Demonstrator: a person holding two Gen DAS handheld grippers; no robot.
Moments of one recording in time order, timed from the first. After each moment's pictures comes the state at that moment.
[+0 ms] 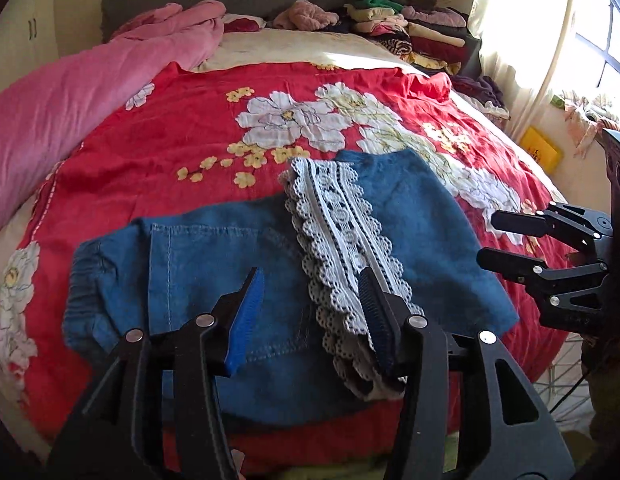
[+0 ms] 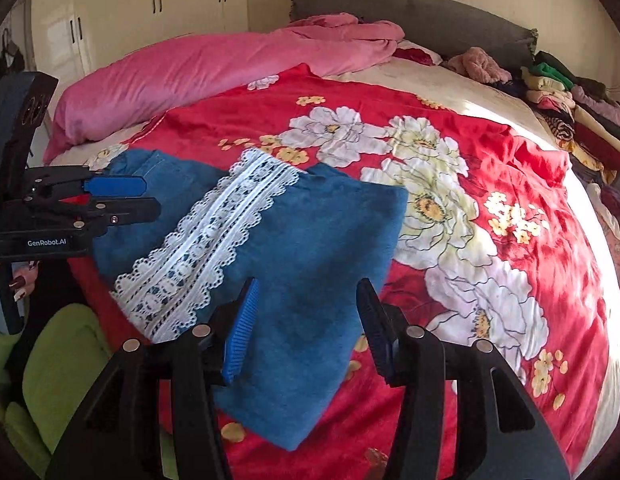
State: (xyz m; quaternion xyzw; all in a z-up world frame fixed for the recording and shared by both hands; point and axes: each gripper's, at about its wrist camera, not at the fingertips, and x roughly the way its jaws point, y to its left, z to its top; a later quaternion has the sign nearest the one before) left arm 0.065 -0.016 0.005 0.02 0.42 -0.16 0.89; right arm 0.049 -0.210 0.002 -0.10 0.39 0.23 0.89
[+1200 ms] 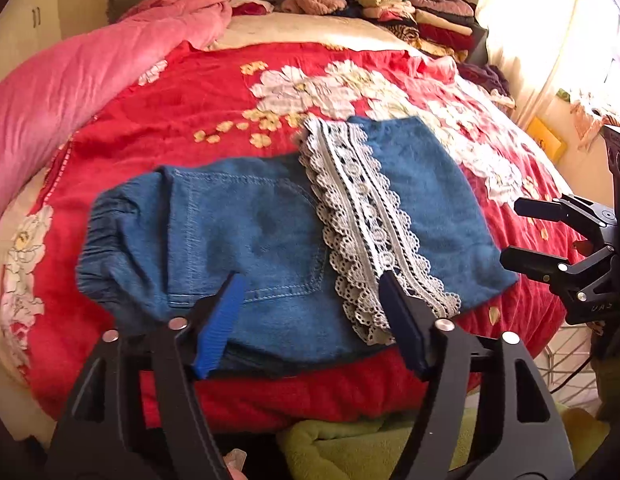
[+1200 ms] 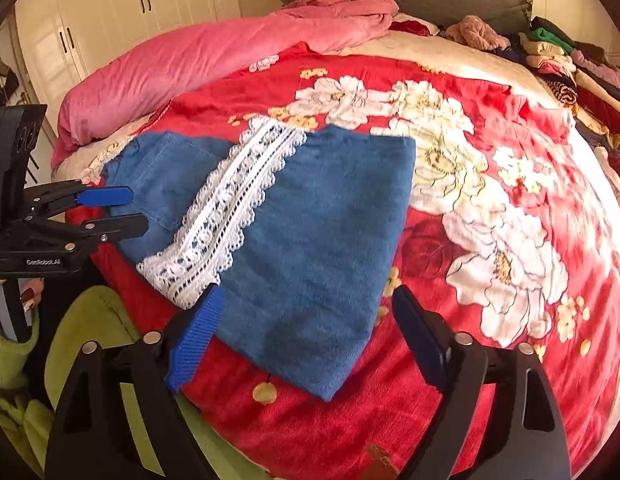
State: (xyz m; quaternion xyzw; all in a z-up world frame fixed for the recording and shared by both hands) left arm 0.040 0.004 0.001 0.02 0.44 -0.14 0.89; right arm 0.035 -0.220 0.000 -0.05 0.42 0.22 0.88
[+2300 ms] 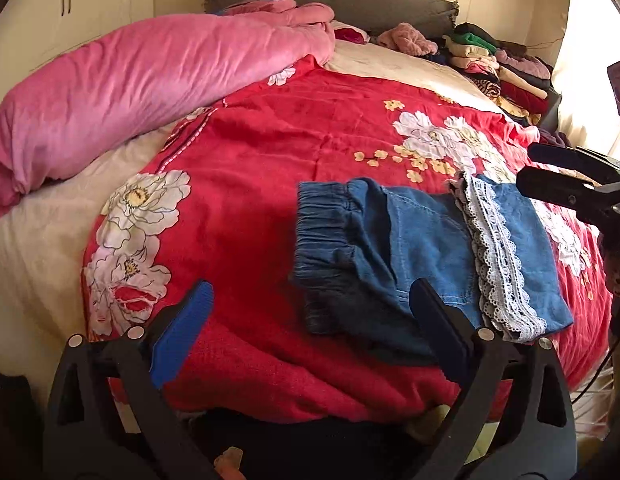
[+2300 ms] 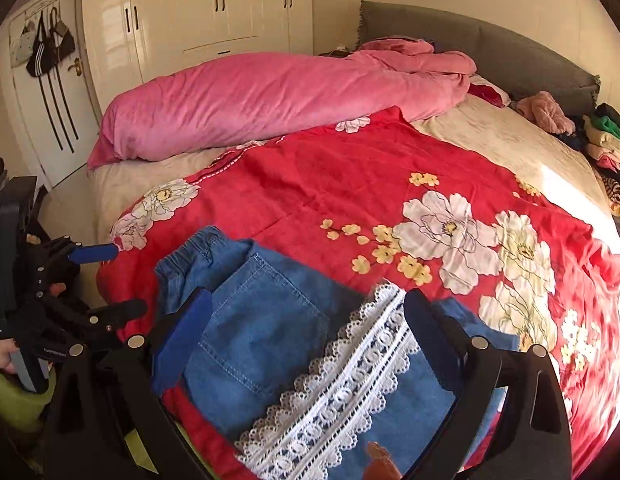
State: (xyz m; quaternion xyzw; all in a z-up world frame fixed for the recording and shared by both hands) left arm 0.027 0.127 0.014 -0.05 0.41 -0.01 0.91; right arm 0.110 -0.069 0.060 -0.12 0.36 0.32 0.87
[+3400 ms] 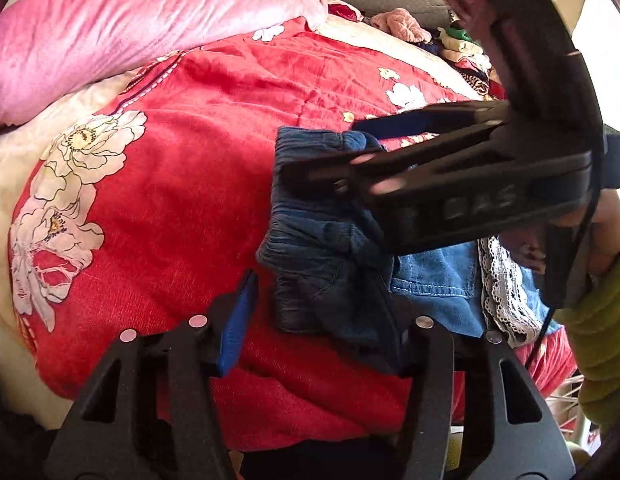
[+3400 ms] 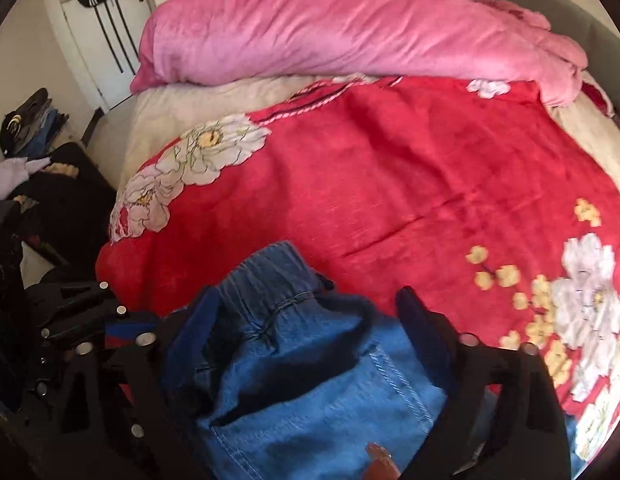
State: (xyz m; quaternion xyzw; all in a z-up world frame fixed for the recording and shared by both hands) left arm 0.045 0.127 -0.030 -0.11 0.45 -0.06 0.89; right arm 0.168 0.068 -0.019 -0.19 0.45 0.44 0.75
